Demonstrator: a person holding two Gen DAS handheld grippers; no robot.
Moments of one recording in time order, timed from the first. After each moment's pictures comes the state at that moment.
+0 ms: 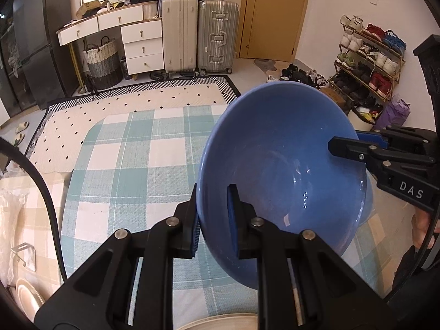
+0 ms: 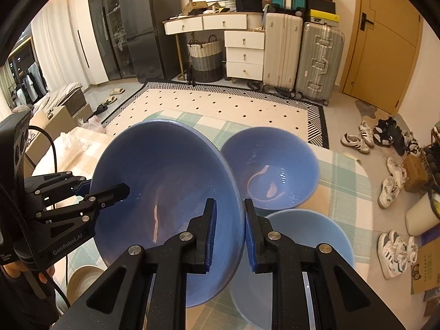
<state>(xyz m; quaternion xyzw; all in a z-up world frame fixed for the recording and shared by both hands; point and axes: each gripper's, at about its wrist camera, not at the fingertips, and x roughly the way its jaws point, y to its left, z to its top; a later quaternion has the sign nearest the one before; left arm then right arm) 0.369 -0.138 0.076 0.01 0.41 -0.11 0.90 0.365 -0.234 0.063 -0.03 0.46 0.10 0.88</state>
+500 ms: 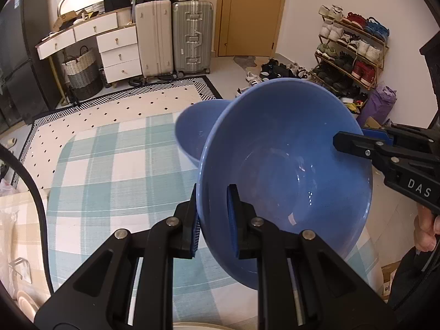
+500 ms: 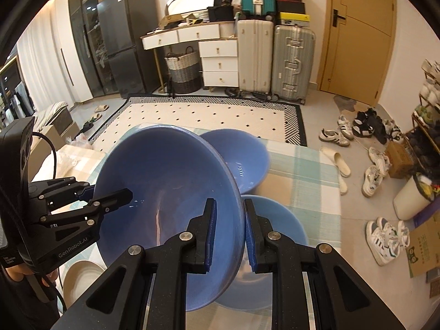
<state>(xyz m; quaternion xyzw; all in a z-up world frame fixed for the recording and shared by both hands) 0.357 -0.230 0.104 0.03 0.41 -0.16 0.90 0.326 -0.305 0.093 0.00 0.44 0.05 0.90</state>
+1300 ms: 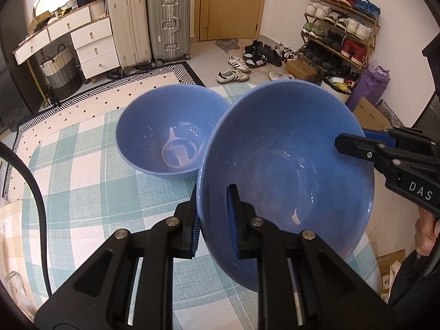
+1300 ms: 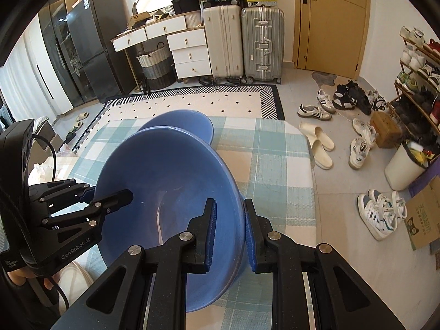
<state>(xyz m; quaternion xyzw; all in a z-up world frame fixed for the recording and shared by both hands) 0.393 -0.327 0.062 0.06 0.45 -0.20 0.87 0.331 -0.383 0.050 0.04 0.48 0.01 0.88</state>
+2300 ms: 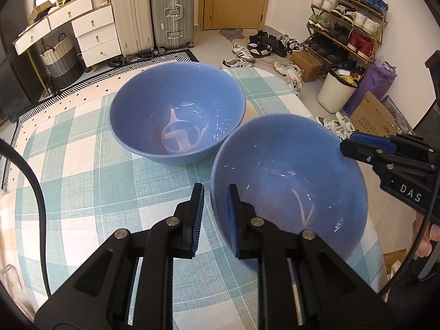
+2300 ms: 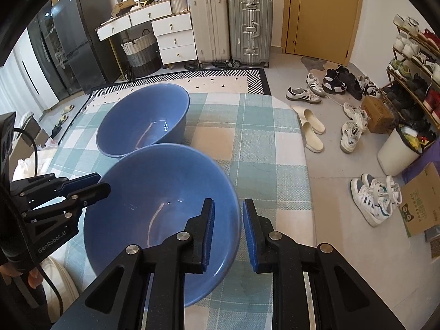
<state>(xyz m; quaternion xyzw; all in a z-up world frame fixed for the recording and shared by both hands) 0.425 -0.310 0.007 0.06 0.48 -0.19 0.86 0.337 -0.396 0.003 0.04 0.50 -0.03 0.86</state>
